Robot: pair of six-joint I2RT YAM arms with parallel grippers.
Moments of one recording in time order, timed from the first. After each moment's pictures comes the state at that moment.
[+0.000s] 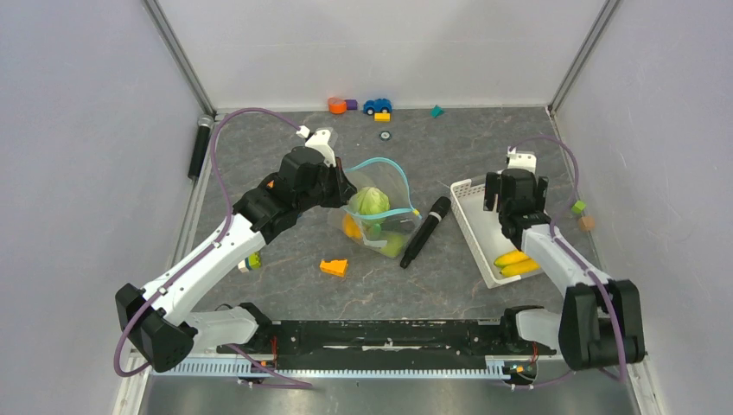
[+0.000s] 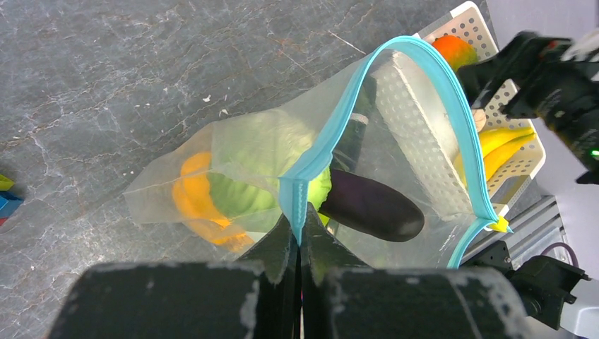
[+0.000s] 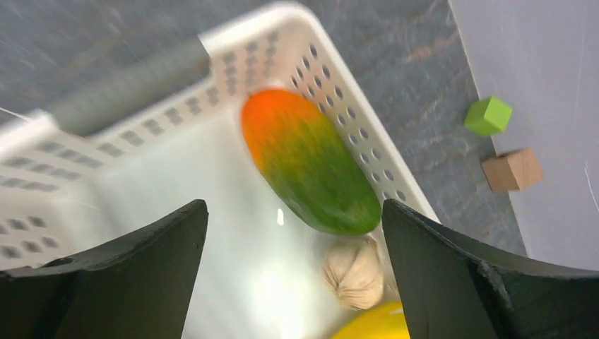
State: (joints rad) left arm -0.68 1.18 1.15 -0.48 -0.05 -0.53; right arm 0.12 1.17 0.65 -0.03 0.44 0.07
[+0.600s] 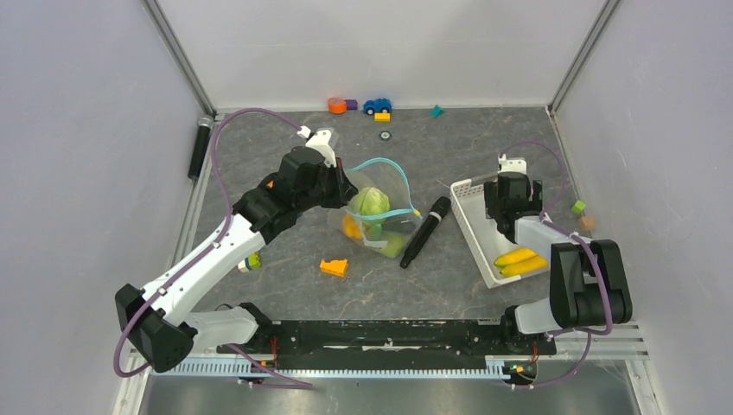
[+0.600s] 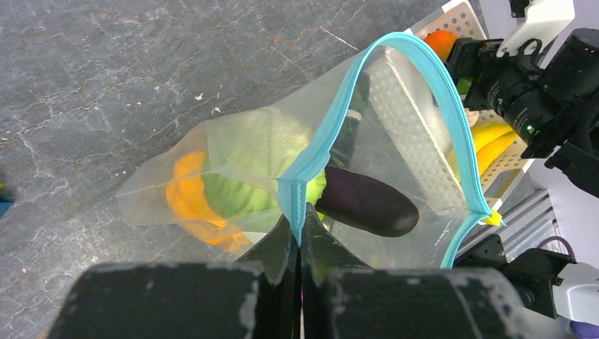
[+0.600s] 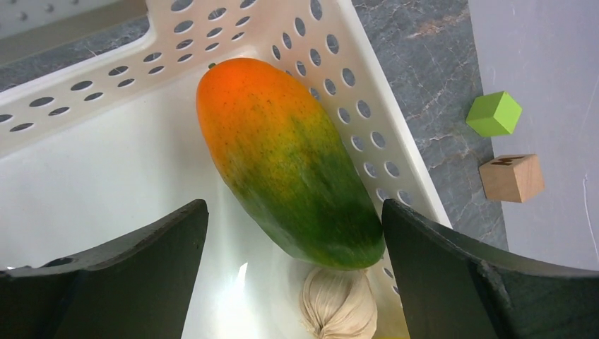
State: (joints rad) left arm -0.68 1.18 1.15 -0.48 -0.02 -0.53; right arm 0.06 1.43 0.61 0.11 0.49 -0.09
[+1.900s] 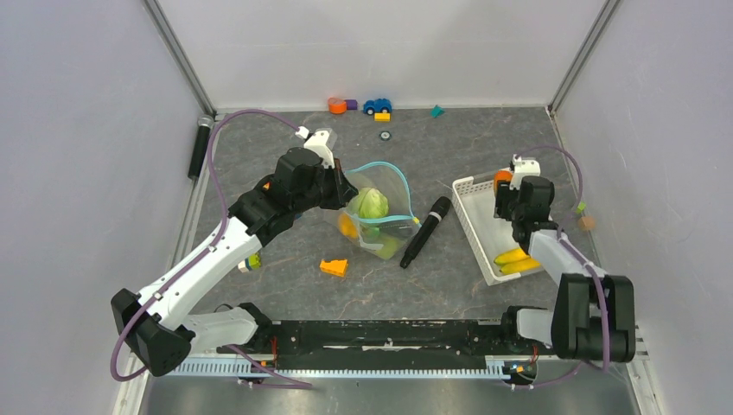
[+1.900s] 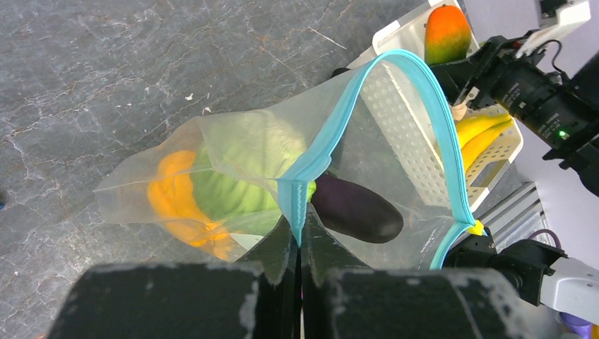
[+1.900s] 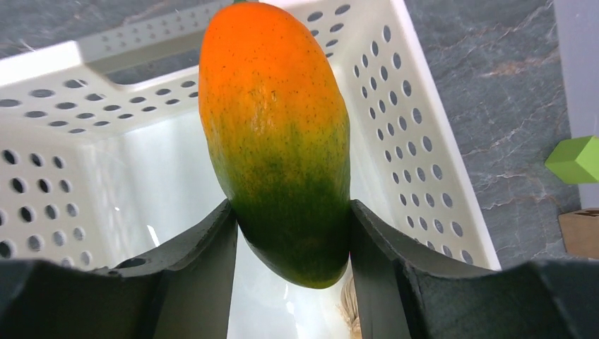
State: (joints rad) left arm -0.68 1.16 1.14 -0.48 0.00 -0.53; right arm -0.07 1.29 0.56 0.11 0.08 -0.08
